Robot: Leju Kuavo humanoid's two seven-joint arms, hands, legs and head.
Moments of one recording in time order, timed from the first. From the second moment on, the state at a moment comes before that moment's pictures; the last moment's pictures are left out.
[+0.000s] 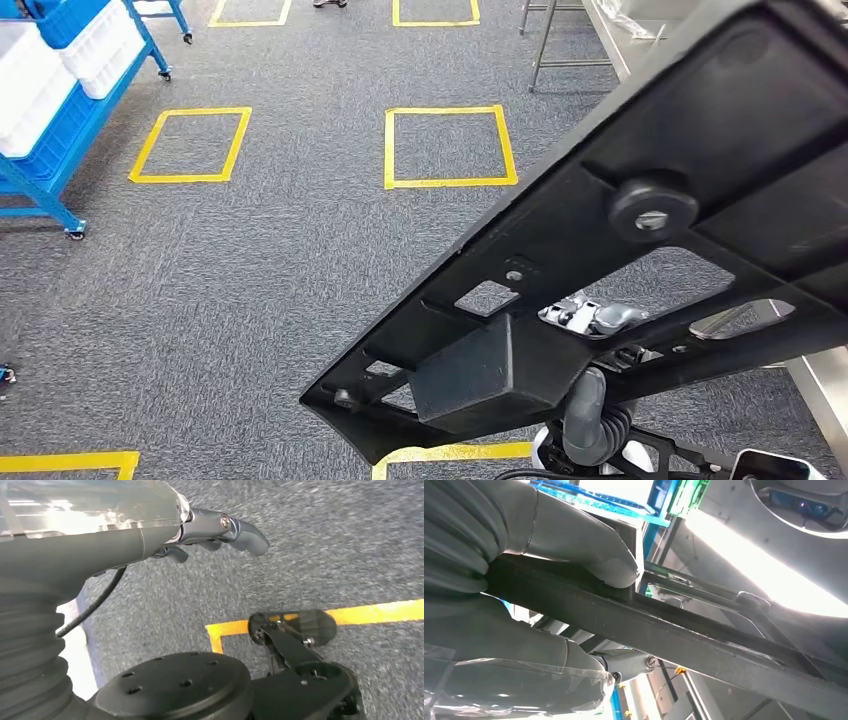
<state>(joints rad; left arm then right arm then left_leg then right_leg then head) -0.10 -0.15 1.09 -0.21 -1.22 0.15 -0.05 0.01 0.22 0.30 -1.96 -0.10 0.46 -0.70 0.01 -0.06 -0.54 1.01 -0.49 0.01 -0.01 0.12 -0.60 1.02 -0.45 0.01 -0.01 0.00</state>
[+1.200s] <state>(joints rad) -0.10 -0.17 1.12 -0.21 -1.19 0.19 -0.08 -0.12 0.14 0.41 -1.79 -0.16 0.37 -0.69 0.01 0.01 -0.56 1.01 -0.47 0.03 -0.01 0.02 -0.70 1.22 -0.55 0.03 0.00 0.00</state>
